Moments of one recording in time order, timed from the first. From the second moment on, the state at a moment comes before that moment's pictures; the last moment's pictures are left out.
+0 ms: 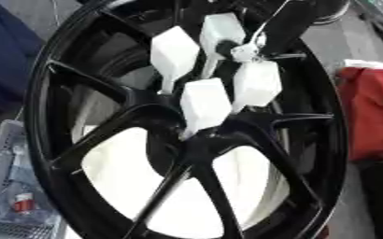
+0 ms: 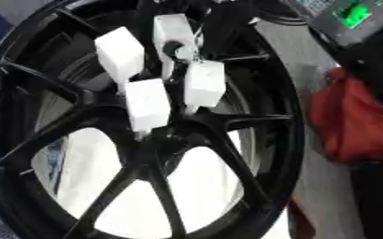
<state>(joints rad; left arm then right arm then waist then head) -0.16 0.32 0.11 -1.98 0.20 0.00 -0.09 -1.18 -0.89 0.51 -1.69 0.26 0.15 0.91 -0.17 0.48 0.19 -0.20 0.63</state>
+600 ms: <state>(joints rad) -0.16 0.32 0.11 -1.98 0.20 0.00 -0.09 -1.18 -0.89 0.50 -1.65 0.30 0.13 0.91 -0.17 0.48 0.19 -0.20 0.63</state>
